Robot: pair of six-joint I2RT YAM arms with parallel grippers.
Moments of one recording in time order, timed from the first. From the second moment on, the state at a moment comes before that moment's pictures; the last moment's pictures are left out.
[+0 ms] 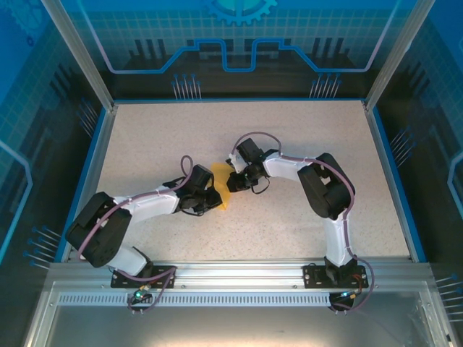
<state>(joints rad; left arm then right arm) -0.58 1.51 0.71 -0.25 0.16 -1.00 0.62 2.06 1.33 -0.44 -0.47 0.25</state>
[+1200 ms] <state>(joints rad) -0.58 1.60 0.78 -0.36 0.12 -0.97 0.62 2.10 1.39 -0.47 -0.48 0.22</state>
